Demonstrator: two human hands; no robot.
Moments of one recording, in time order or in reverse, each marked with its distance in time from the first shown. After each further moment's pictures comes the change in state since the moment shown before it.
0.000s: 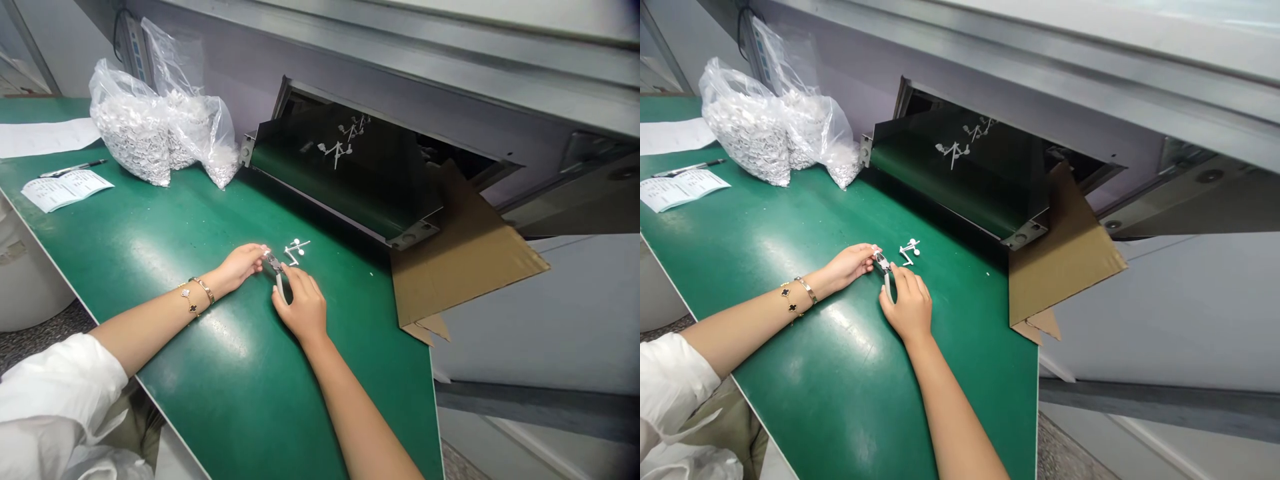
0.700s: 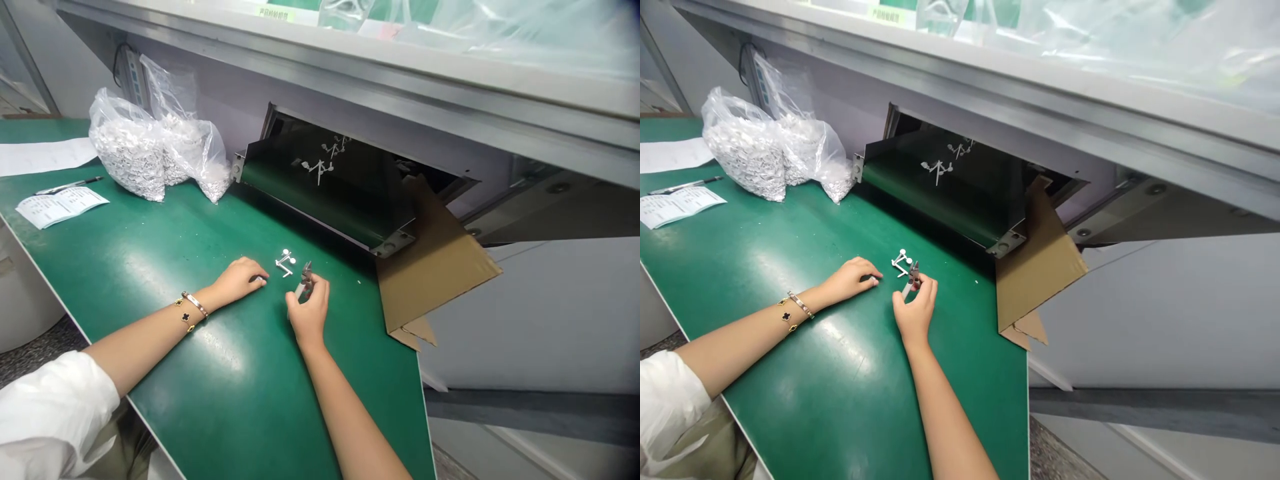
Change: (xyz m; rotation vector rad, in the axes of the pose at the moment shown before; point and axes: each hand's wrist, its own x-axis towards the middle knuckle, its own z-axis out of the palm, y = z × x) left_hand 0.010 -0.013 -0.020 1.008 -0.226 0.604; right_hand 0.005 0.019 0.003 0.272 0.284 0.427
